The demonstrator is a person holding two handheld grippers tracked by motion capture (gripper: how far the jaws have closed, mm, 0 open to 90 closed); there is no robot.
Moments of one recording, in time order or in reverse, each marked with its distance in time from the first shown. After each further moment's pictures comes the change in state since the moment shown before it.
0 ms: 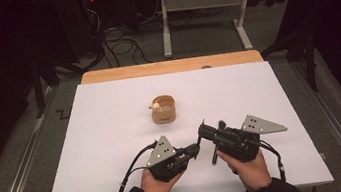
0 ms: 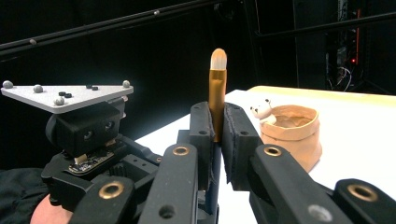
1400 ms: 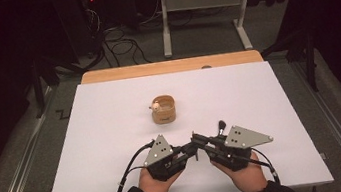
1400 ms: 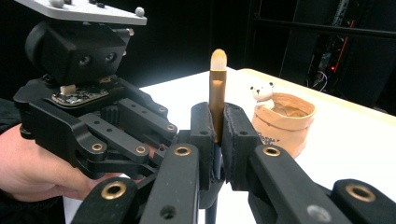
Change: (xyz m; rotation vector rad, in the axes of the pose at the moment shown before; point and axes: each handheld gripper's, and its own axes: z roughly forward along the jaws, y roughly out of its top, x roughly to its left) left arm 0.003 0.002 -0.004 -0.018 0.003 0.002; right arm 0.023 -0.009 0.013 0.131 -0.058 -0.251
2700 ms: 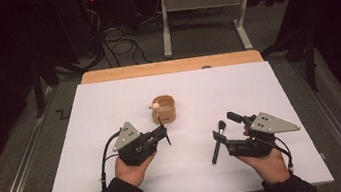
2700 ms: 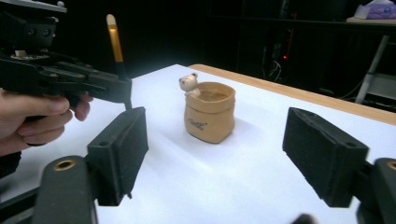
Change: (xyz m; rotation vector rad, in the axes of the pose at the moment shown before) left arm 0.061 0.006 -0.044 -0.039 0.190 -0.084; right arm -0.048 -0.004 -0.039 0.008 -0.169 0.075
